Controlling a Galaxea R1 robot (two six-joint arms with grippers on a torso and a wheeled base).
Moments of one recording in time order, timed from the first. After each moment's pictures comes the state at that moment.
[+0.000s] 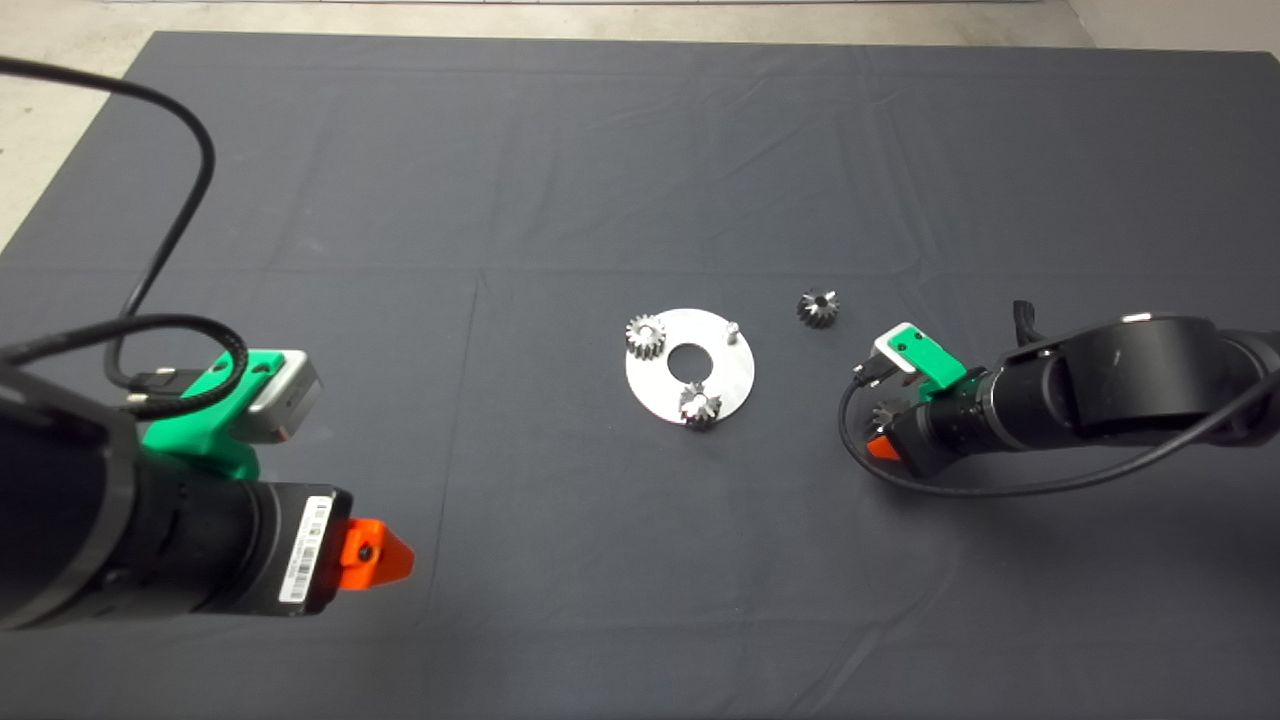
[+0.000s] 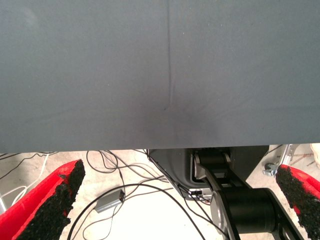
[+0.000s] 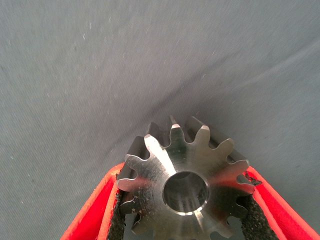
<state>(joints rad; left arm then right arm) -0.76 2.21 -0.29 0.04 1.53 -1.90 0.16 2.23 -0.74 -0.75 -1.42 1.04</state>
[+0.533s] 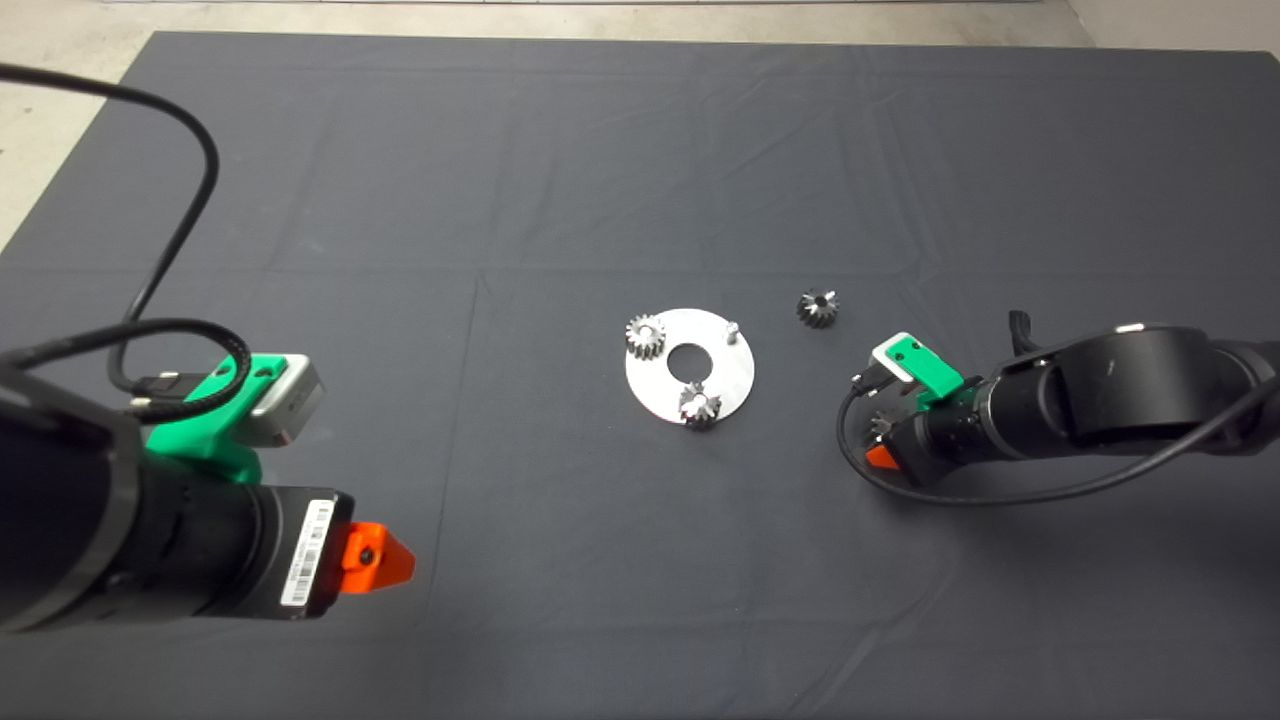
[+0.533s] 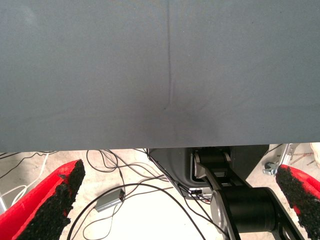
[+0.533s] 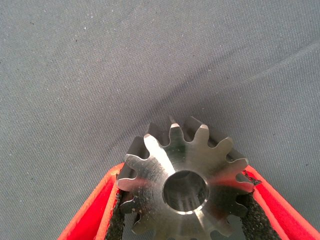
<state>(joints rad) -0.76 2.21 -0.29 0.04 1.53 -1.90 0.14 2.23 -0.74 -0.76 -1.42 1.03</state>
